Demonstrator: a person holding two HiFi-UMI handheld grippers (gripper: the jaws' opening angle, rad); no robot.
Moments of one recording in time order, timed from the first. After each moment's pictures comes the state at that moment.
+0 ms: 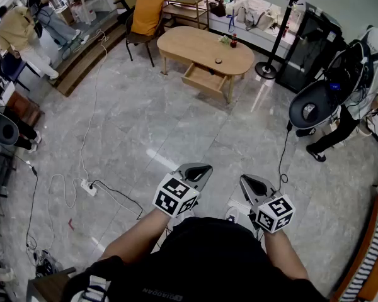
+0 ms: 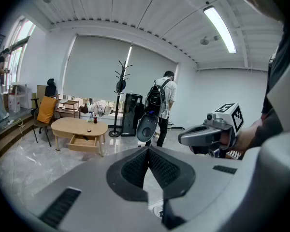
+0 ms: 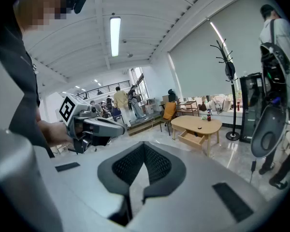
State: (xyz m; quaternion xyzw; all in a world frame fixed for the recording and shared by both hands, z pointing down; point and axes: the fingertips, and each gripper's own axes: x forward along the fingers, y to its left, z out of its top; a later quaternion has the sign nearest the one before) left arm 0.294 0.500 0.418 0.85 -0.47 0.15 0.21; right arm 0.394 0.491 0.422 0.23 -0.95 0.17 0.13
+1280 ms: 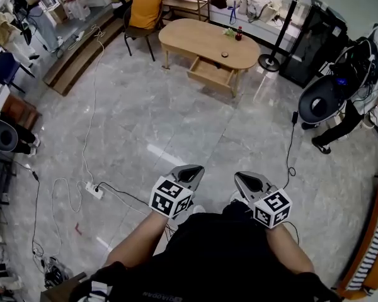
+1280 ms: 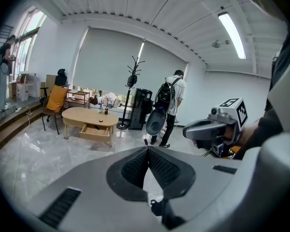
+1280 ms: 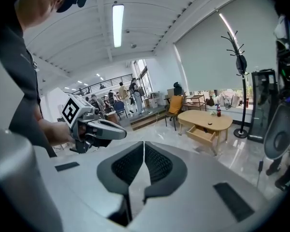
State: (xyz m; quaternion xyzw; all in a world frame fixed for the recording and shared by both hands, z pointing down) left arm 0.169 0.516 0.453 0.82 -0.48 0.15 0.26; right arm 0.274 0.501 0.437 0.20 -0.95 0.17 0.17
